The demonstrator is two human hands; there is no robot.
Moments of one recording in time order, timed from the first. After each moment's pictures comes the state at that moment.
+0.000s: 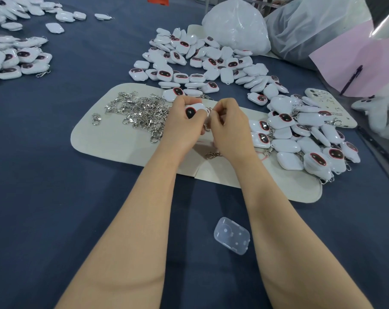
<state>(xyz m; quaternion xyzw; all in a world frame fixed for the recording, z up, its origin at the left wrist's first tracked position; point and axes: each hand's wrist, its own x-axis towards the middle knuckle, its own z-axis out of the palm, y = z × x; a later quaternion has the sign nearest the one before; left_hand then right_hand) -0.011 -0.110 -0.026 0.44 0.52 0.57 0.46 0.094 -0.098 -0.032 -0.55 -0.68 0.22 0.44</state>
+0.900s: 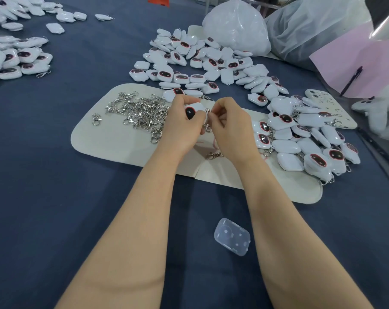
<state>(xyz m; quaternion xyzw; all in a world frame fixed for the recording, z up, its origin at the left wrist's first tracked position) -0.013 -0.112 -0.025 0.46 0.53 0.57 0.43 0.098 -0.096 -0.032 -0.52 -0.72 0.17 0.43</state>
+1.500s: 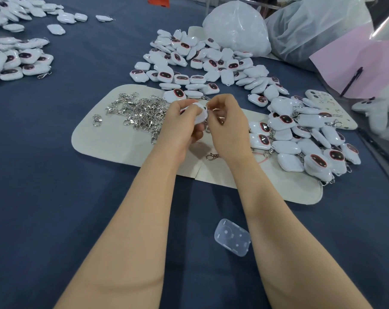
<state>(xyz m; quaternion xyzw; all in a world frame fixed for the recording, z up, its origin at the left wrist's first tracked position) -0.011 -0.110 -0.020 0.30 0.46 0.61 0.57 0.085 -0.102 -0.028 -0.51 -0.65 0.26 0.49</state>
